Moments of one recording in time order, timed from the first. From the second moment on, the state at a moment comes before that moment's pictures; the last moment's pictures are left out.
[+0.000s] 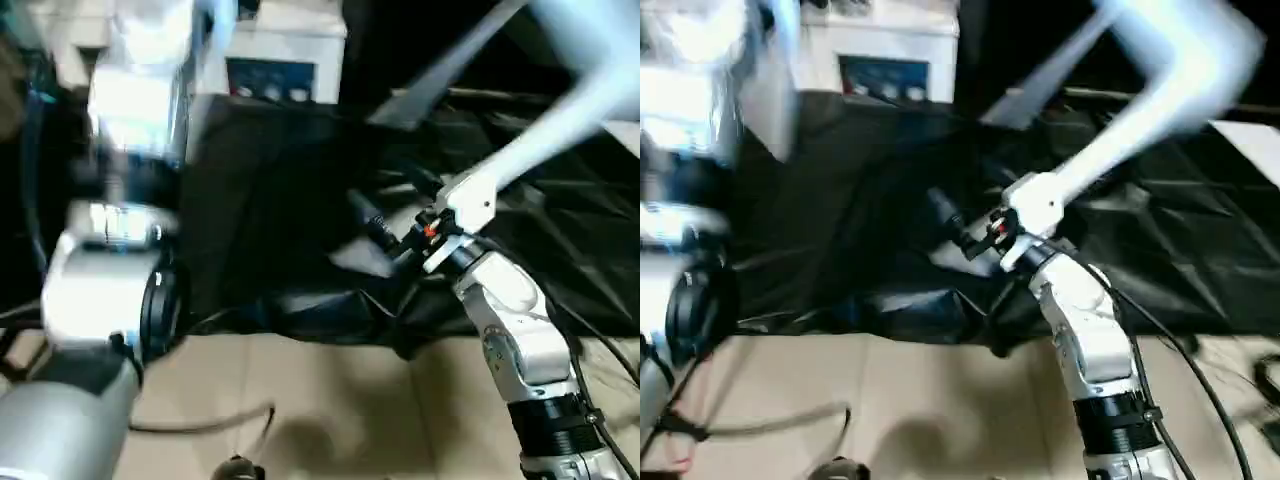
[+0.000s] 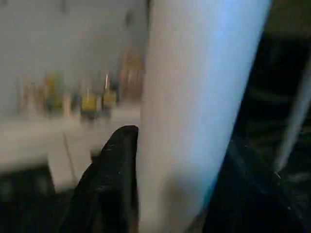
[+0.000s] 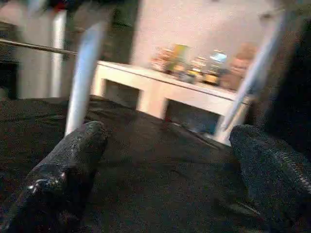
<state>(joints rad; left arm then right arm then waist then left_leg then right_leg) -1.15 0.28 0.24 0.68 0.07 0.30 -0.27 -0.35 -0.19 0.02 0.04 0.24 0.02 0.46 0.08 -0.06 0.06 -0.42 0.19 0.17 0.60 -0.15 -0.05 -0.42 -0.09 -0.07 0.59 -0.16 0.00</state>
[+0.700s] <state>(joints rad) -0.84 0.30 0.25 0.28 0.06 0.37 -0.14 -0.35 -0.18 0.01 0.01 0.26 -0.04 0.47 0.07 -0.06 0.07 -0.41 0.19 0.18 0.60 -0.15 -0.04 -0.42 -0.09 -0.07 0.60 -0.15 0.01</state>
